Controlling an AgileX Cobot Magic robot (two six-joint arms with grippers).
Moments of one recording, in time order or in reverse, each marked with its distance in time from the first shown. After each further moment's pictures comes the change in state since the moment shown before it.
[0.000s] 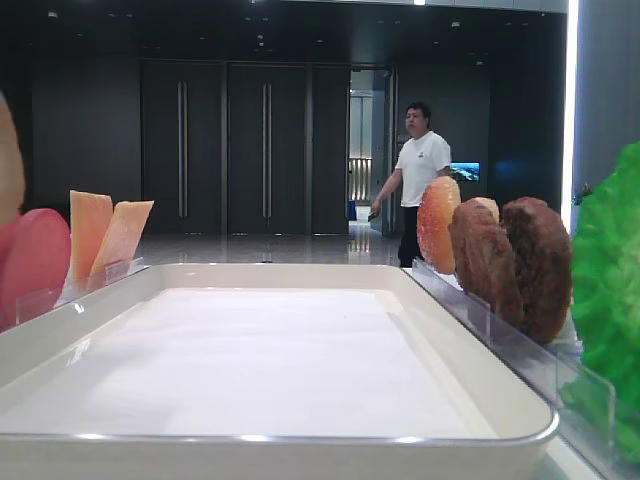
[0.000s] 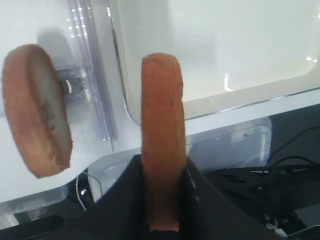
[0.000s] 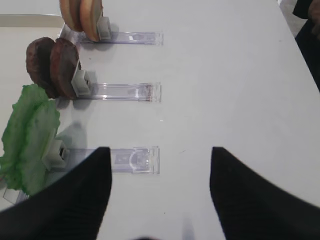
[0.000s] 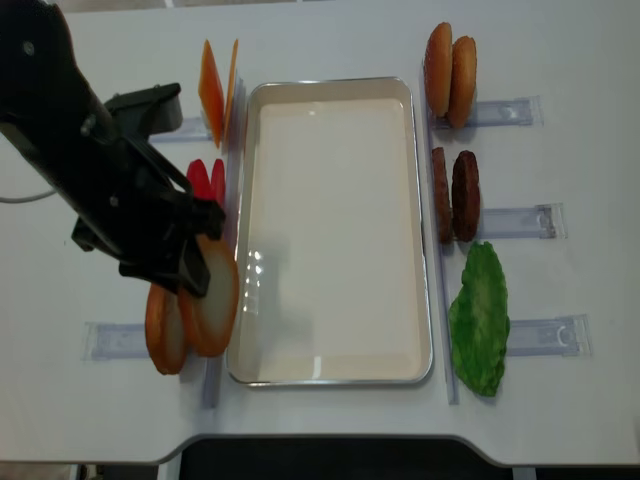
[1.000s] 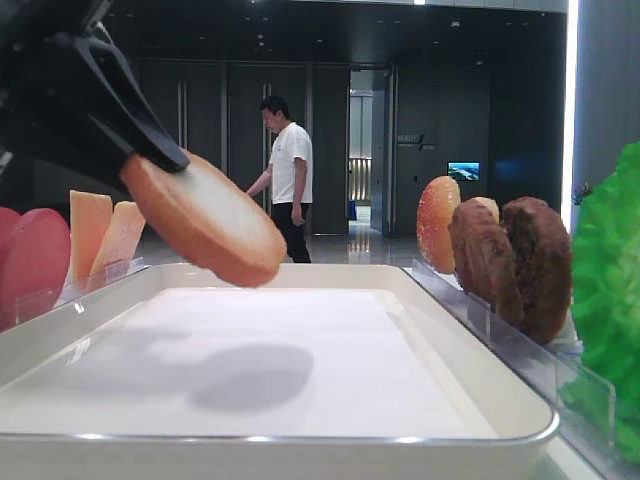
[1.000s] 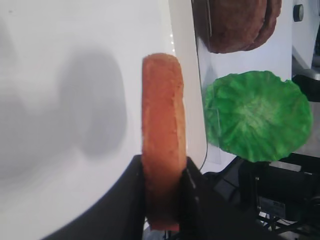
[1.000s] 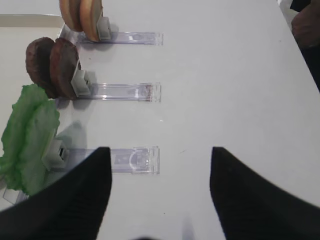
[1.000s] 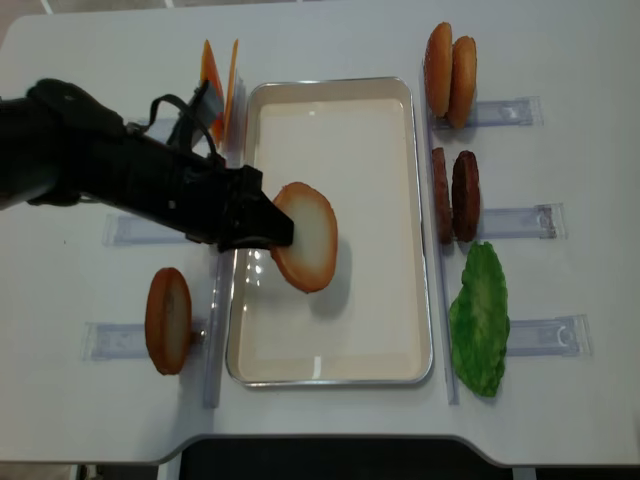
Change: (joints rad) left arm 0.153 0.251 0.206 -0.881 -0.340 0.905; right arm 0.000 0.000 0.000 0.000 0.000 0.000
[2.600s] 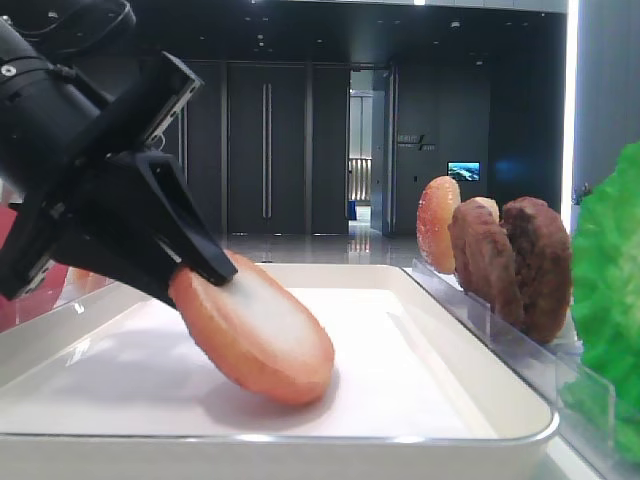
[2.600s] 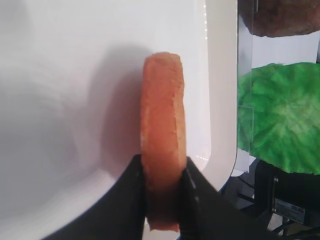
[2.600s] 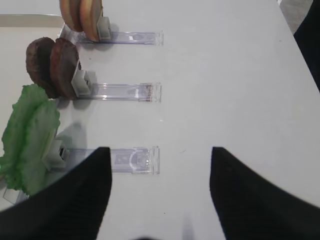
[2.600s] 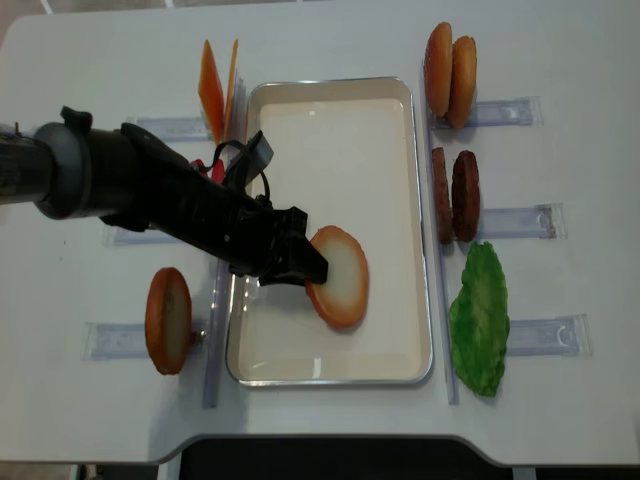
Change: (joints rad) left arm -0.102 0.196 -0.003 -0.101 -0.076 0.084; right arm 0.000 0.000 0.000 0.000 0.000 0.000
